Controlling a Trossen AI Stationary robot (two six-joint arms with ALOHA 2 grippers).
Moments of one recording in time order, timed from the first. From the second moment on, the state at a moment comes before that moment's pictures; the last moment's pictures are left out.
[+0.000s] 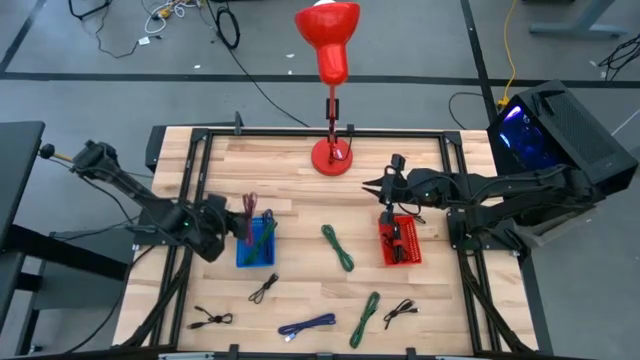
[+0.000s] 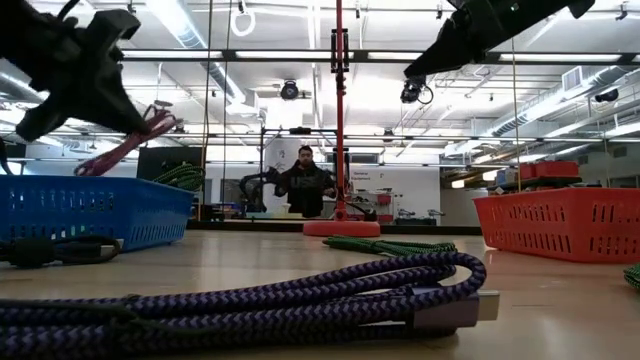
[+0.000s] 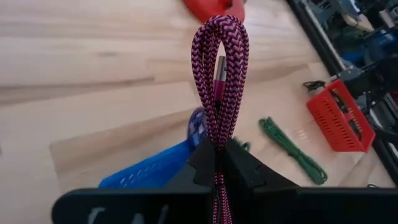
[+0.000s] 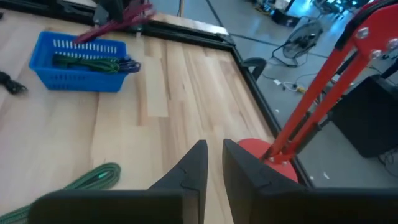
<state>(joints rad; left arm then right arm) -0.60 0.89 0.51 -0.65 -0.89 -1.70 0.01 1.06 0.76 -0.14 0.33 -0.20</state>
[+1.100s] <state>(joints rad) -0.65 1.10 0.45 -0.52 -0.77 -1.87 0.01 1.06 0.76 -0.09 0.33 -0.20</state>
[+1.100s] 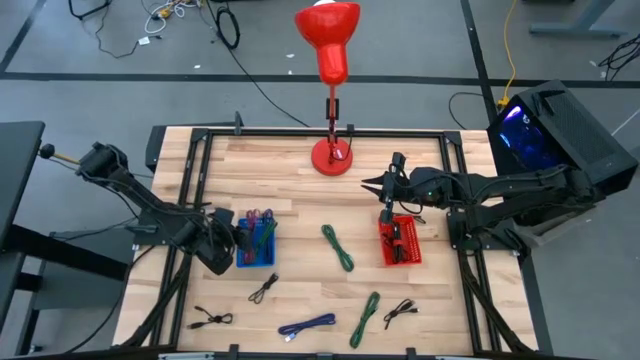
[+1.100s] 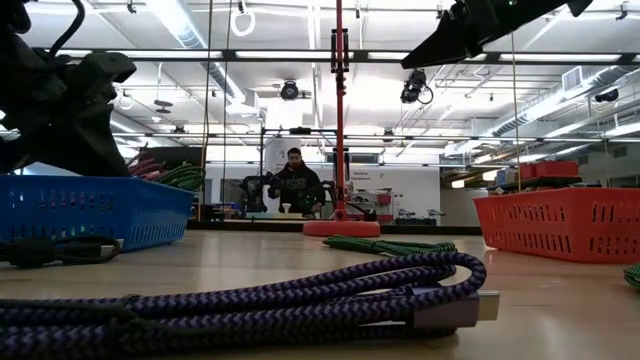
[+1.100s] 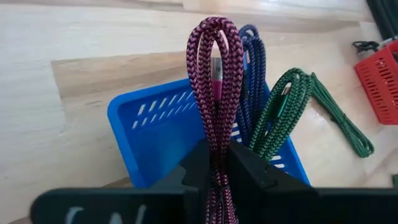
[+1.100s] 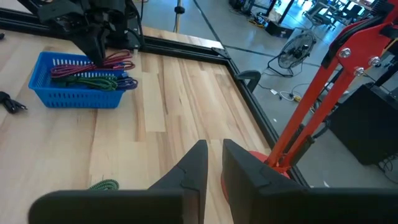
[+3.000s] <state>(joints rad) -0.76 1.45 0.73 -0.40 0.41 -1.33 0.01 1.06 0.76 0.01 0.32 -0.08</state>
